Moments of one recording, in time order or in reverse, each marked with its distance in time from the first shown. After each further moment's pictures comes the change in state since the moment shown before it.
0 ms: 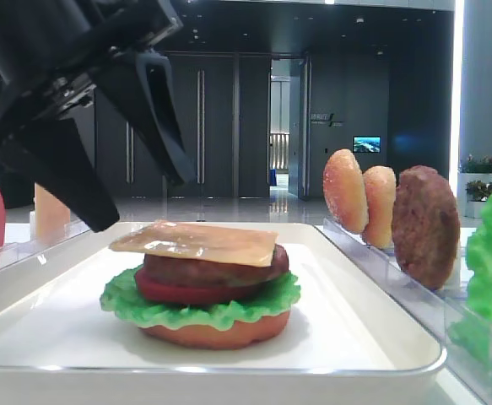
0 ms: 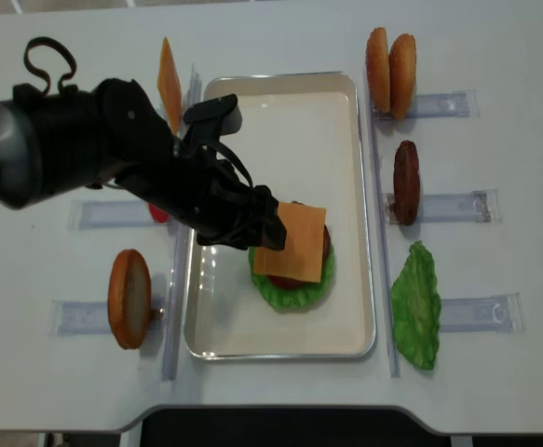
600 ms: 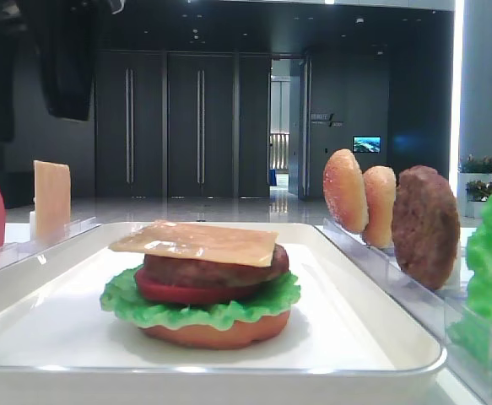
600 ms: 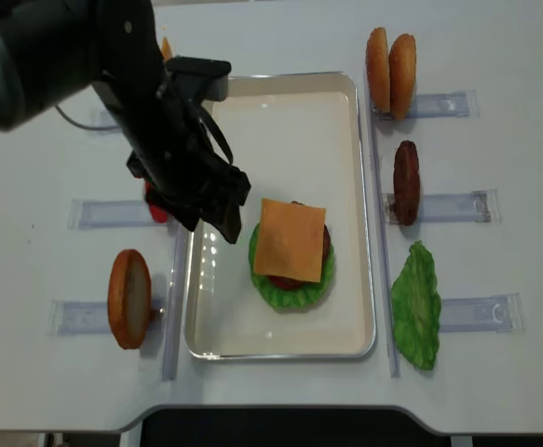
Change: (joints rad) left arm 0.000 -0.001 -0.302 0.505 0.515 -0.343; right arm 0.000 0.000 0.000 0.000 0.000 0.000
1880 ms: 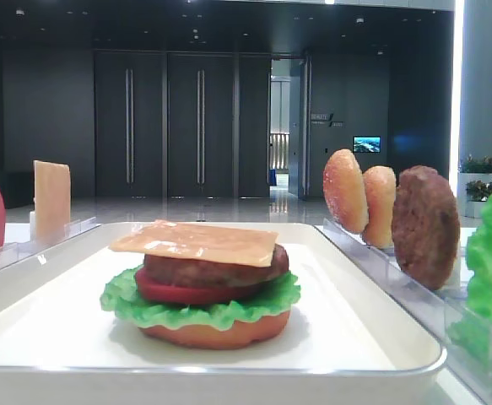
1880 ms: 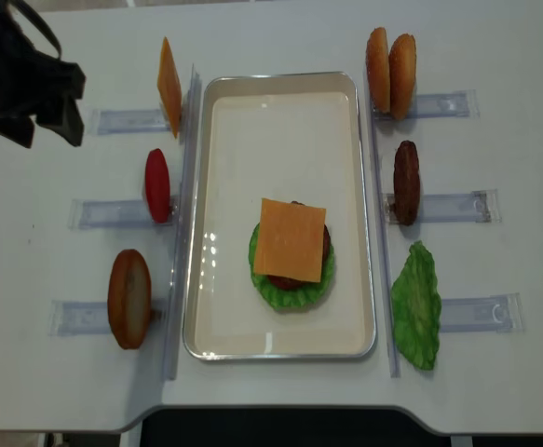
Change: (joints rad) left arm 0.476 -0.184 -0.075 0.229 0.110 0.026; right arm 0.000 0.000 0.000 0.000 0.000 0.000
